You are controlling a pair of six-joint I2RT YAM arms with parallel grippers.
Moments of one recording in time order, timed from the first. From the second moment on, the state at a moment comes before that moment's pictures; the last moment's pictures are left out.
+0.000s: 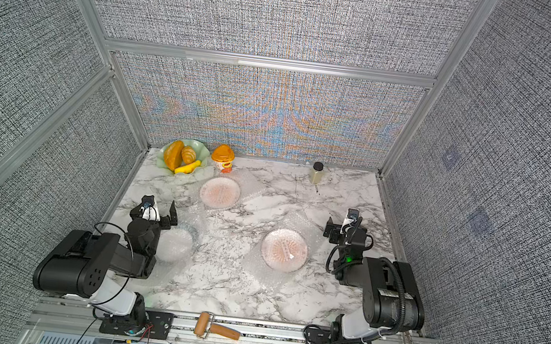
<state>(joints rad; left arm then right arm) -0.05 1.54 0.15 1.29 -0.18 0.05 -0.03 1.55 0.33 0.92 0.05 0.02</state>
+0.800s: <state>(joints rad) -0.05 1.52 0.15 1.27 -0.20 0.05 -0.04 1.55 0.33 0.92 0.07 0.02</state>
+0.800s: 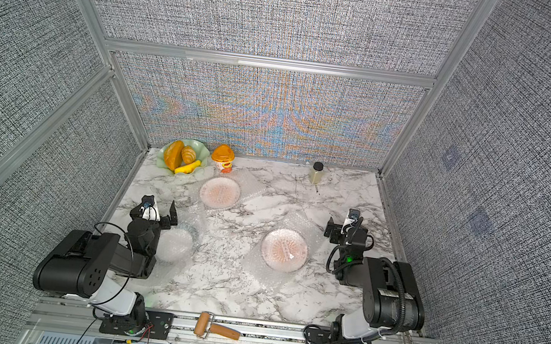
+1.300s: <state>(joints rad) -0.05 1.04 0.39 0.64 -0.31 -0.36 0.00 1.02 0.47 0.47 0.21 0.30</state>
